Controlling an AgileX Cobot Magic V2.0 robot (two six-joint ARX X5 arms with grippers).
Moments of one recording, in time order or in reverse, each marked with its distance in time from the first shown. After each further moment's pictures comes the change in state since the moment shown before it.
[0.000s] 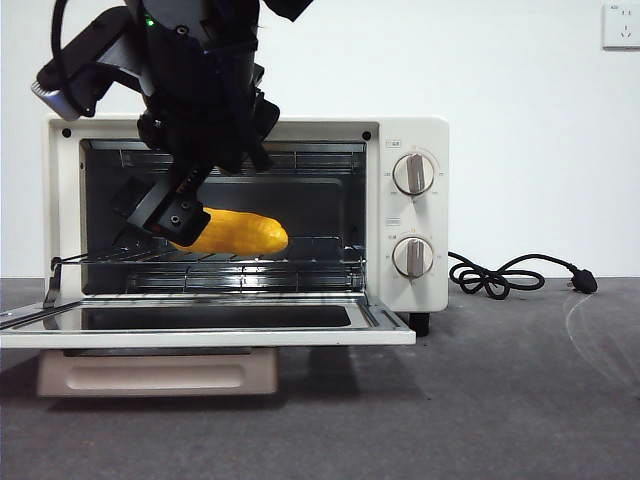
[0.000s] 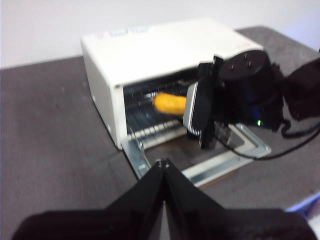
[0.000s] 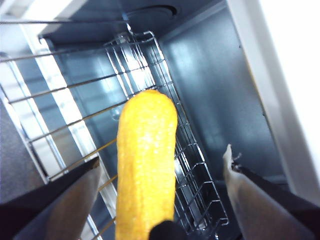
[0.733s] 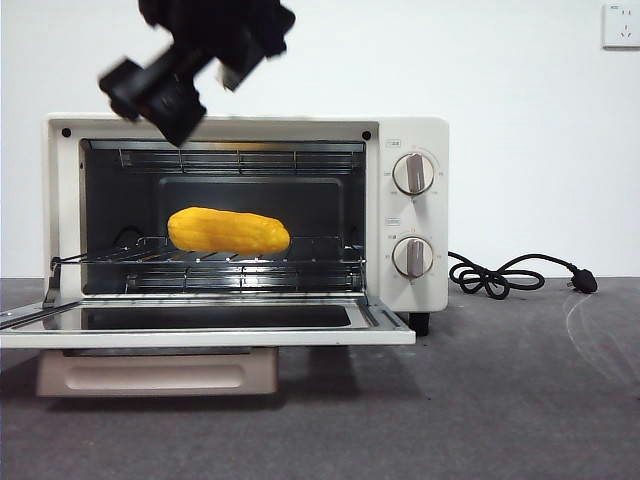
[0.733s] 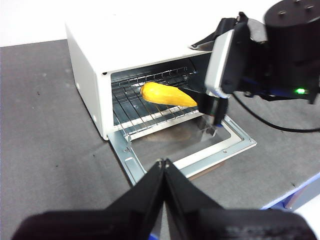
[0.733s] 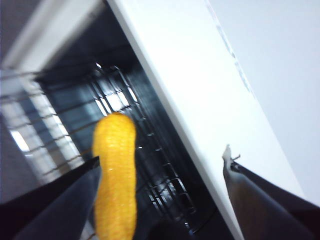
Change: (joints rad) left arm -0.174 0.005 -0.003 -0.035 -0.095 -0.127; right arm 0.069 -0.194 0.000 -0.146 0.010 0.089
